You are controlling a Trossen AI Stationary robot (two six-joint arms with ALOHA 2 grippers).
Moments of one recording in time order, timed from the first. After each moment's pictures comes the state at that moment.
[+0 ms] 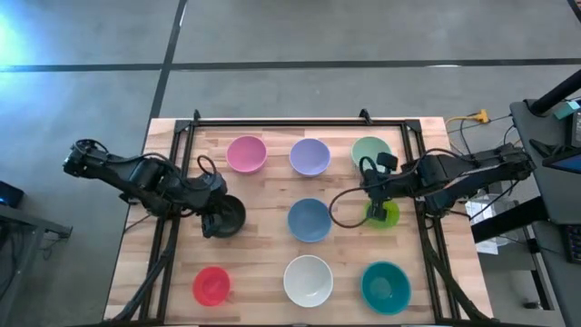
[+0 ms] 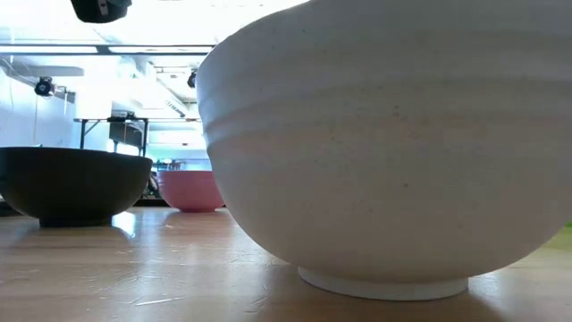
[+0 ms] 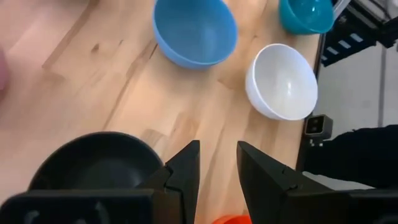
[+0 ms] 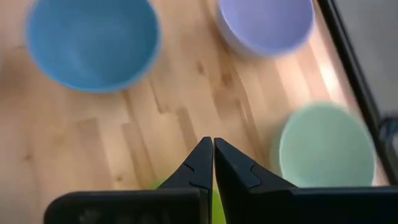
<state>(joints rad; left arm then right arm) -0.33 1.04 1.18 -0.99 -0.12 -0.78 0.21 1.18 1.15 -1.15 0.37 0.39</state>
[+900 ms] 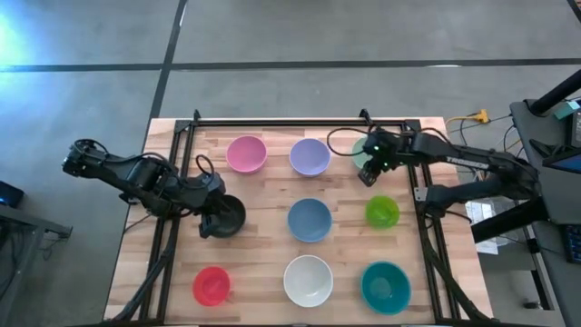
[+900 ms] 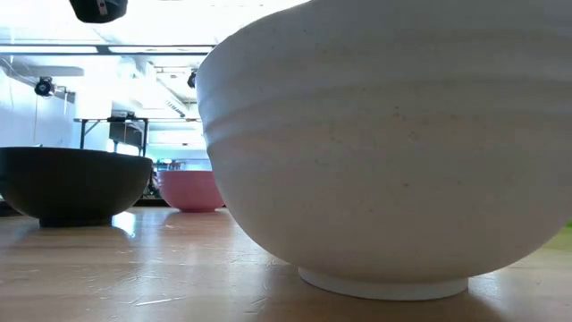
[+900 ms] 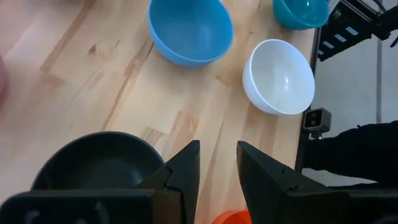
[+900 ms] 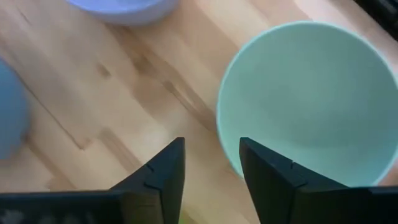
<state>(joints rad) -0.34 1.01 1.17 -0.98 -0.10 -0.75 -0.40 1.16 0.89 -0.89 0.10 0.30</state>
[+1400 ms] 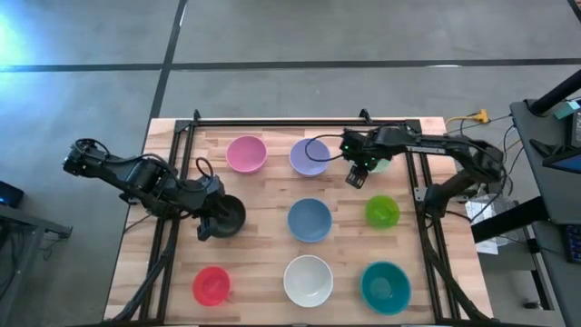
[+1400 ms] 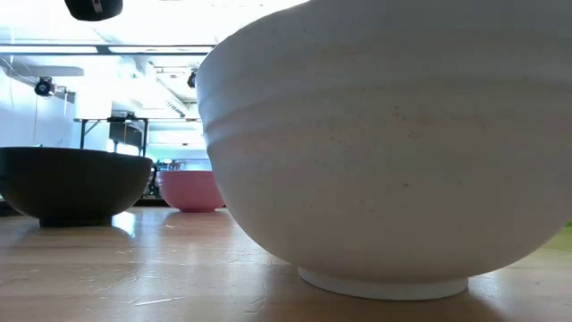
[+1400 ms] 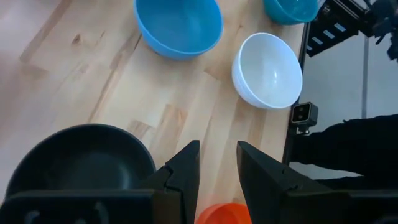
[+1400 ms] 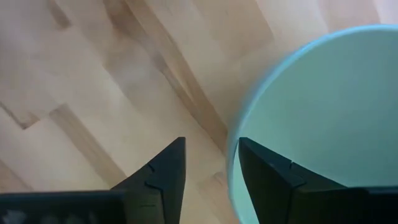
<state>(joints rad) -0.36 1.01 1.17 -0.98 -0.08 -0.79 -0.42 1.52 1.02 -0.94 0.08 0.12</state>
